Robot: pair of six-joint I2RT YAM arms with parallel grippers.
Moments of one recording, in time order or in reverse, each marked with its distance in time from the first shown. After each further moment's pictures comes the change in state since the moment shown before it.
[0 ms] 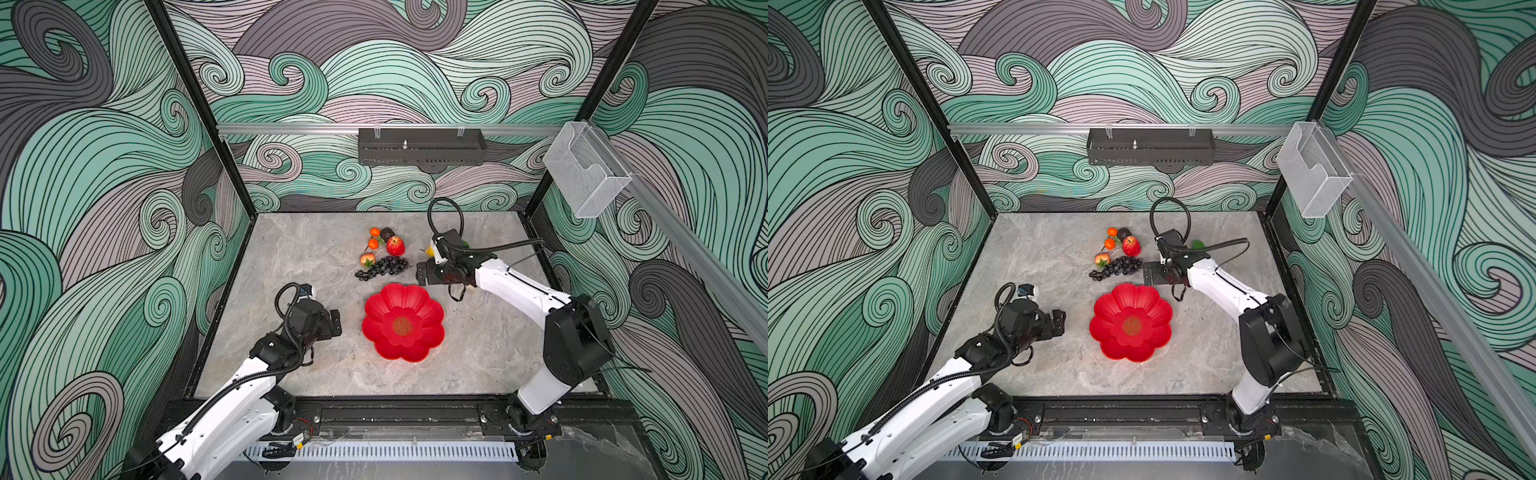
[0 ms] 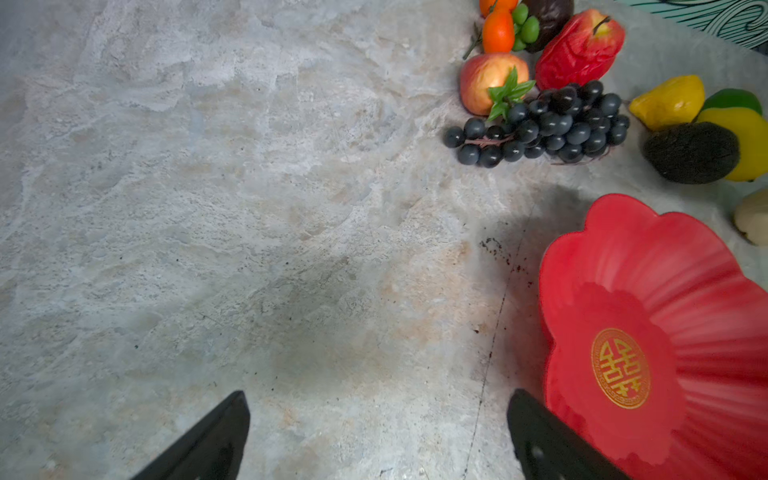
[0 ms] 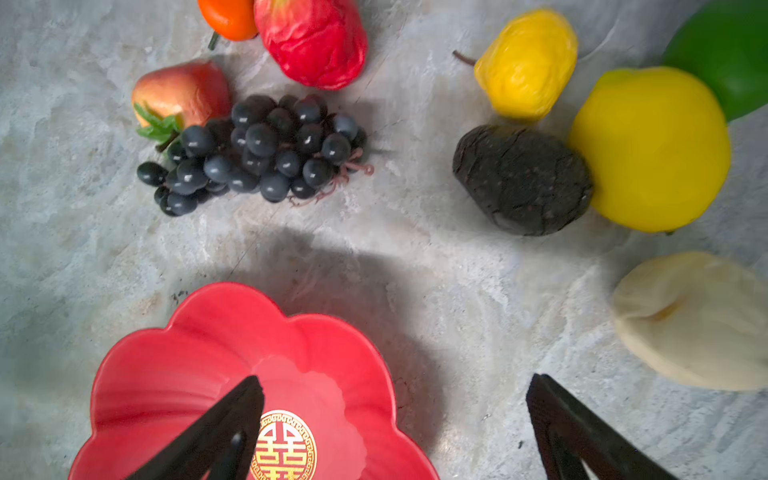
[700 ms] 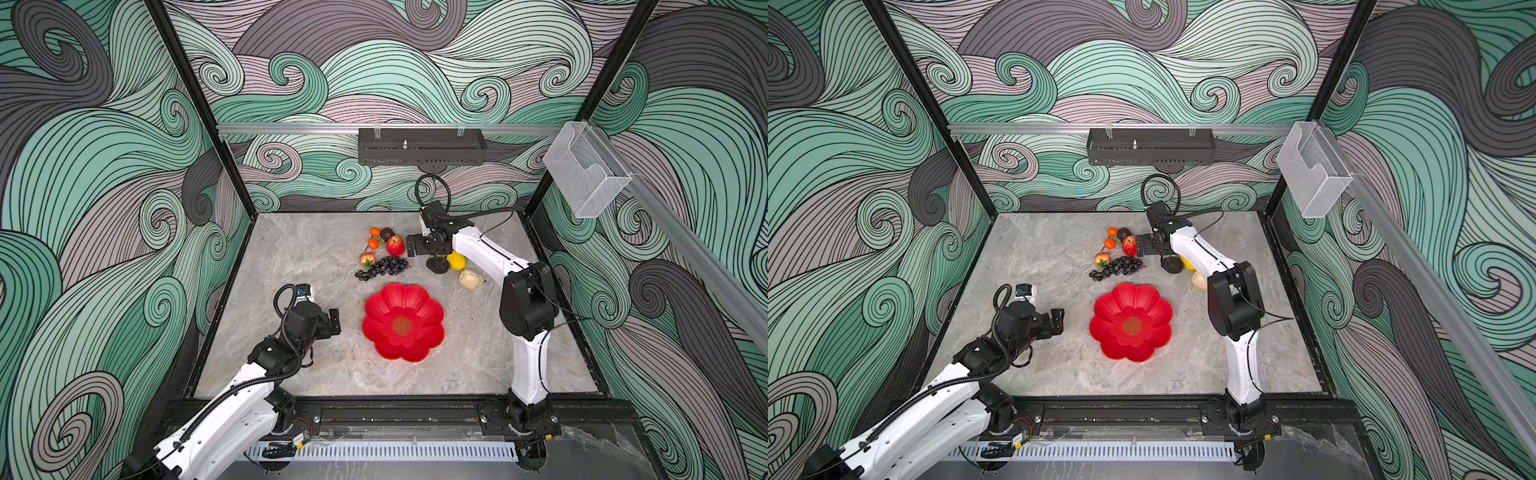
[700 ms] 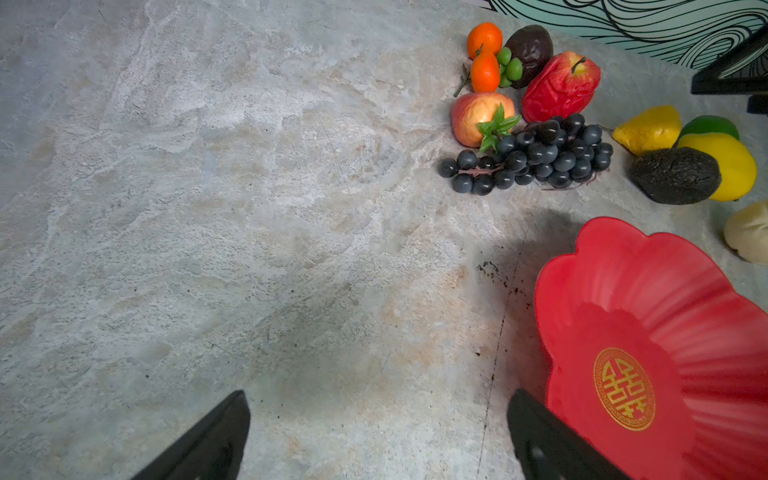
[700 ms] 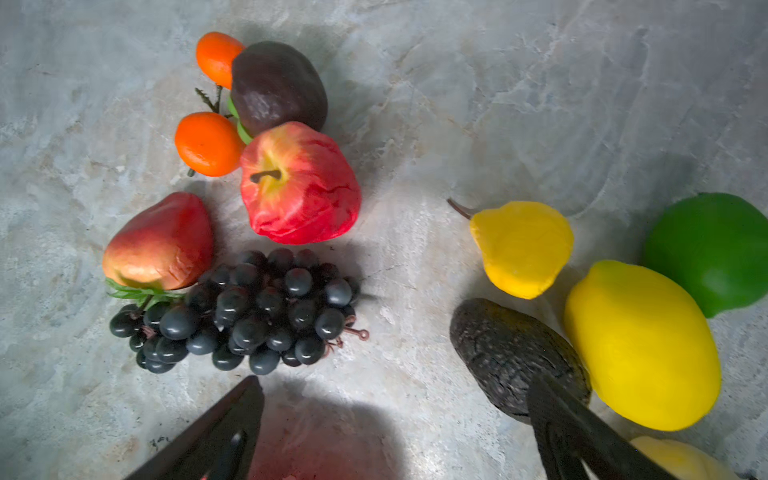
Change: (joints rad) left arm 0.000 -0.021 -0.019 0.048 -0.038 0.027; right arm -0.015 0.412 0.552 -0.150 0.013 -0.058
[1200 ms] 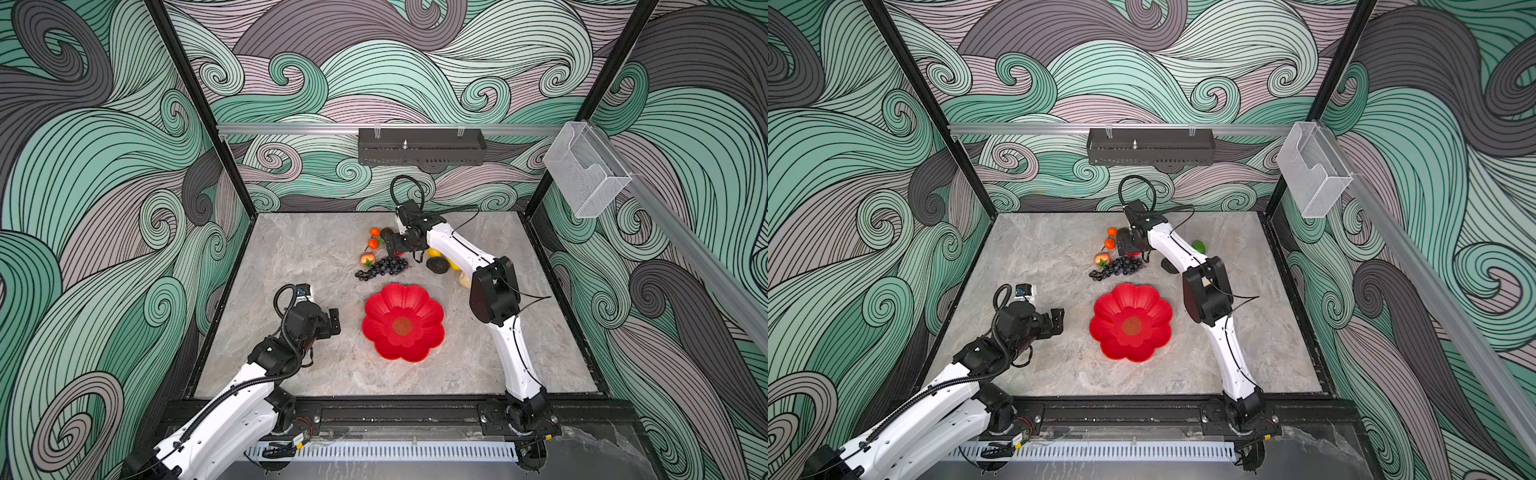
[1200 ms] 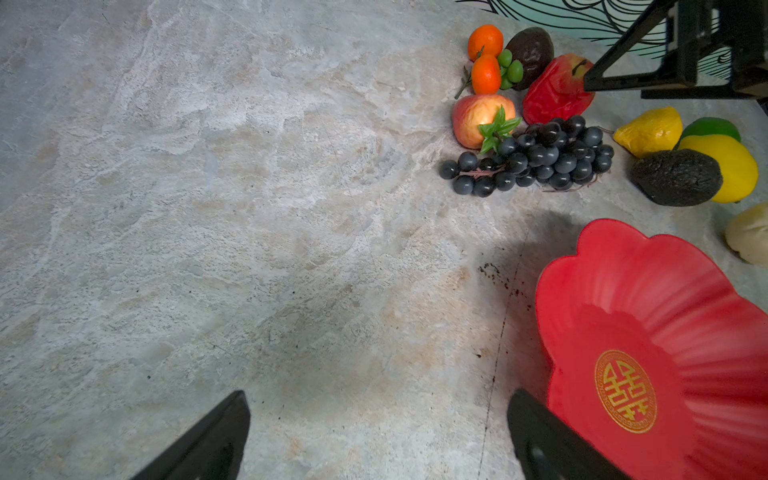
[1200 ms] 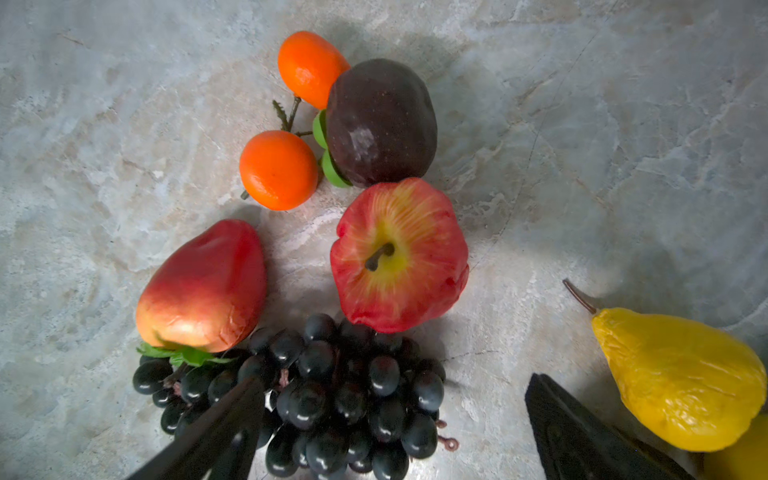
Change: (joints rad) left arm 0.000 0.002 0.000 0.004 -0.003 0.000; right arm 0.053 0.288 0.358 -0.094 -0.023 -0.055
